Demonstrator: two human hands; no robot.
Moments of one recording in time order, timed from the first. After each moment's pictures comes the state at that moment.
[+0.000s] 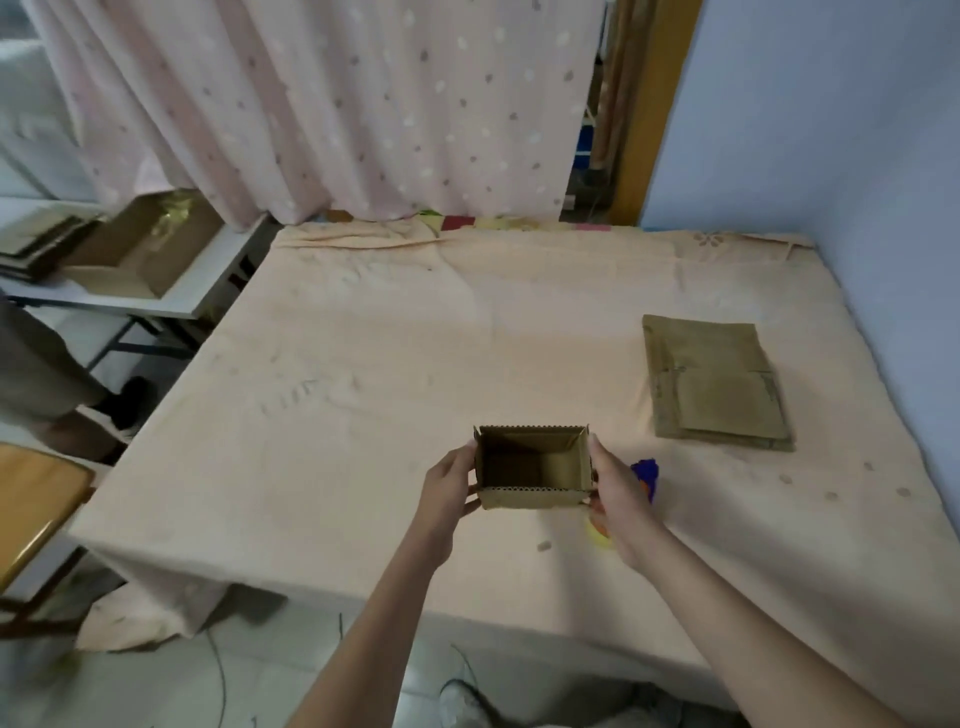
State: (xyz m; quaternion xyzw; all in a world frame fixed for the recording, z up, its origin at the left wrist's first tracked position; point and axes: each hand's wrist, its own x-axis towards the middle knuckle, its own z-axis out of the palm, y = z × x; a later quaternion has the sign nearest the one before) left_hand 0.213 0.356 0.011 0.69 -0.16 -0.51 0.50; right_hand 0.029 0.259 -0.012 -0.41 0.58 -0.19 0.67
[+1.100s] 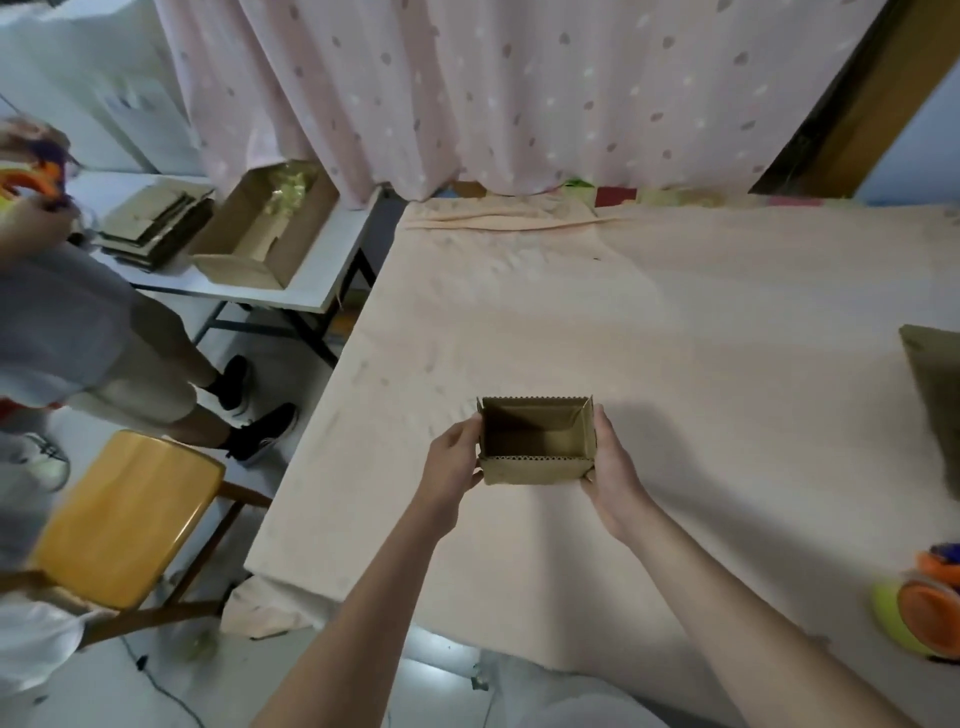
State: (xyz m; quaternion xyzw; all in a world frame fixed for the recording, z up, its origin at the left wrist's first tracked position) left_hand 0.567 0.382 0.000 0.72 -0.12 -0.48 0.48; right_hand 0.407 0.285 -0.041 -0.38 0.52 -0.19 0.75
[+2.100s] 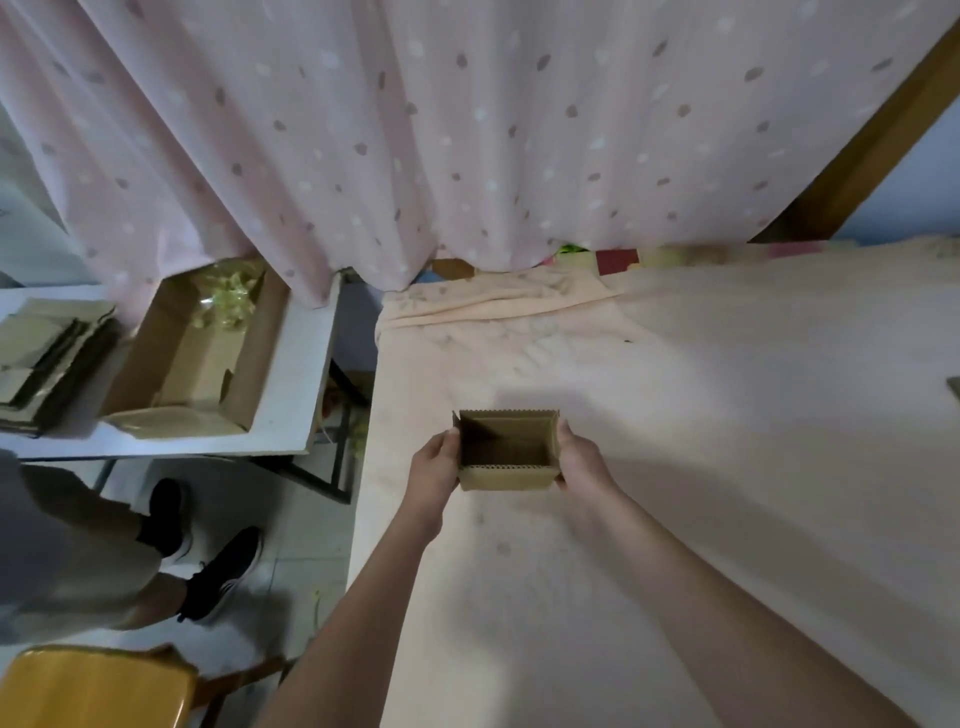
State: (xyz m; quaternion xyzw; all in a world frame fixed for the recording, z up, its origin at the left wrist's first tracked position) left_hand 0.846 0.206 -0.029 0.72 -0.17 -0.52 0.43; right_hand 0.678 0.129 -0.046 -0.36 0.67 -0.16 0.63
